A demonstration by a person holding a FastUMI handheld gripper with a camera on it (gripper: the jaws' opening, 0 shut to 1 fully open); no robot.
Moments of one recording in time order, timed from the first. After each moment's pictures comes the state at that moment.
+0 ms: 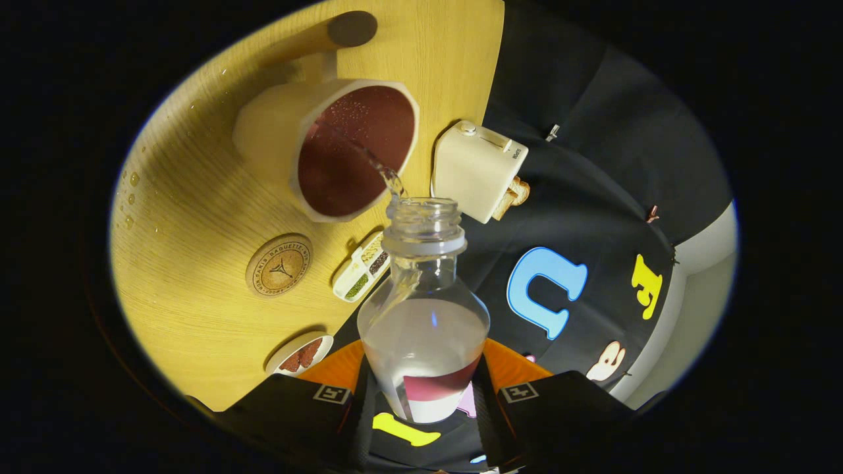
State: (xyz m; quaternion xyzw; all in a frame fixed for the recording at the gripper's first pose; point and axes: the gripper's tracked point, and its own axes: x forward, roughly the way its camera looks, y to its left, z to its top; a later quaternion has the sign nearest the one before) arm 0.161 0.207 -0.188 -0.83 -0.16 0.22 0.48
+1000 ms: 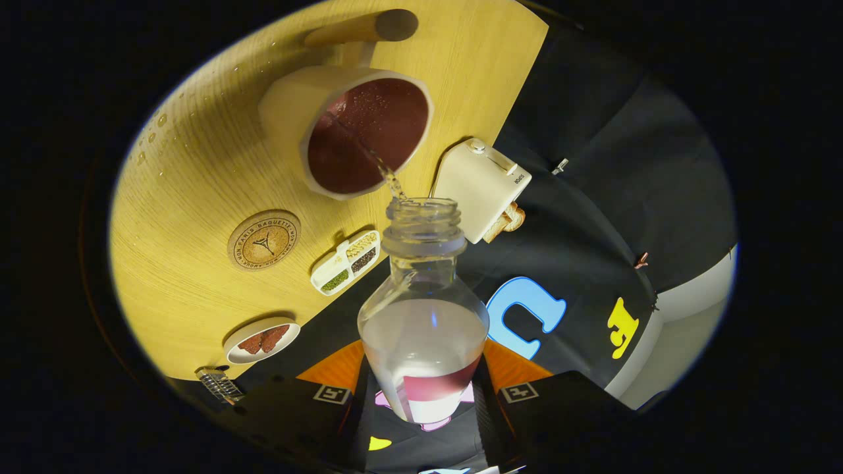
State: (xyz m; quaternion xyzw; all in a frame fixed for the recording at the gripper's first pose) arm 0.166 0.220 -0.175 -0.87 -0.22 0.23 0.39
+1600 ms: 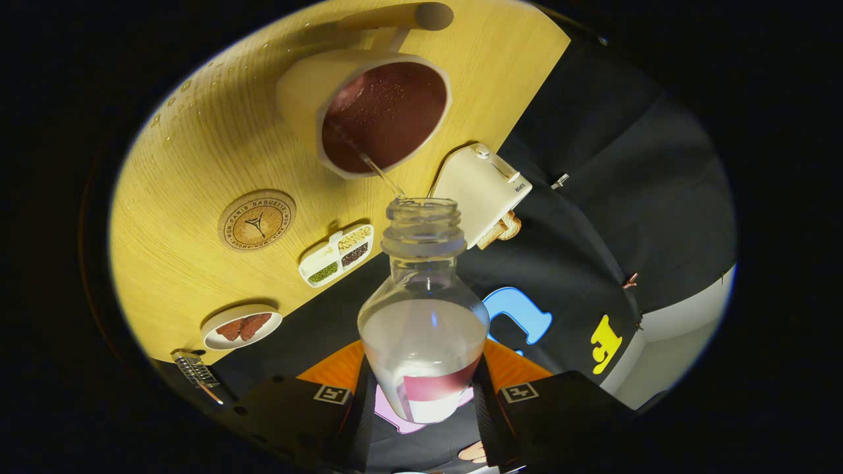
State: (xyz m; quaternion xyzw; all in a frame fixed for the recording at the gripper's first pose) arm 0.175 0.228 -0.164 -0.88 -0.25 0.22 0.35
